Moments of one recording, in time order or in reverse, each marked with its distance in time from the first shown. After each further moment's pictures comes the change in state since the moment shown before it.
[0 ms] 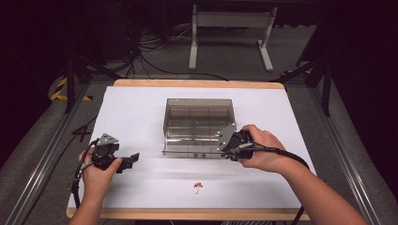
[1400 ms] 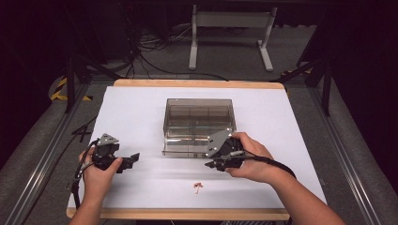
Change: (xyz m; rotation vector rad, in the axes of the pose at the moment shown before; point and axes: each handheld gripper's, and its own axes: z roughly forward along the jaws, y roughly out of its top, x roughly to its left) left arm 0.000 0.000 0.001 -0.001 -0.002 0.001; right arm 0.026 0.028 0.004 -0.176 0.048 0.061
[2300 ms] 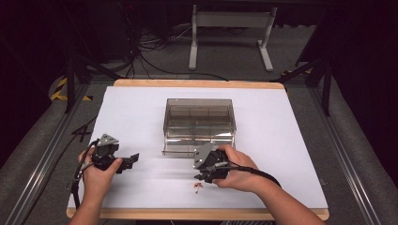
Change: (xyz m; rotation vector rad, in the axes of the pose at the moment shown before) left arm 0.000 -0.001 0.000 0.003 0.010 0.008; right arm 0.018 0.004 0.051 0.017 0.066 0.005
